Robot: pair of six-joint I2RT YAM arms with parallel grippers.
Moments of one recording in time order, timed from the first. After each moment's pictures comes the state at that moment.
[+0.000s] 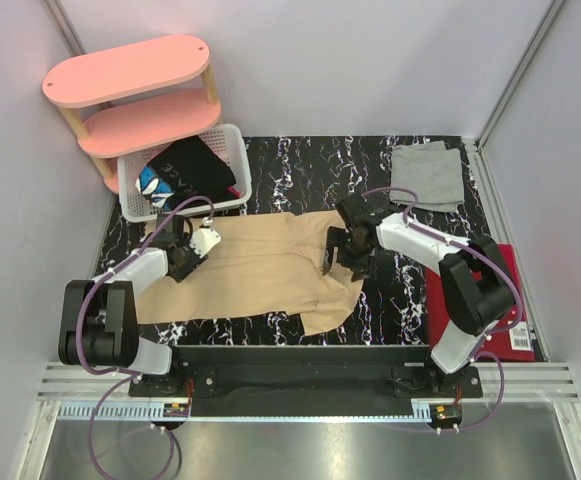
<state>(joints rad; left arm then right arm) -0.02 1.42 0.68 -0.35 -0.02 0.82 0.55 1.71 1.16 -0.70 -0.13 0.70</state>
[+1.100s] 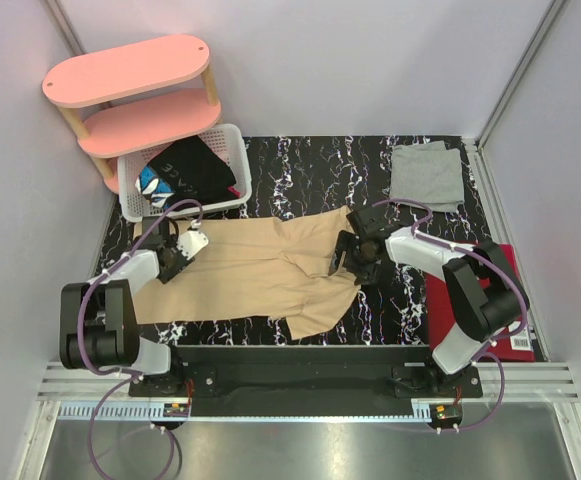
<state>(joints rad) 0.09 1.41 0.65 -0.31 -0.05 0.94 0.51 1.66 0.95 -0.47 -0.09 0.79</state>
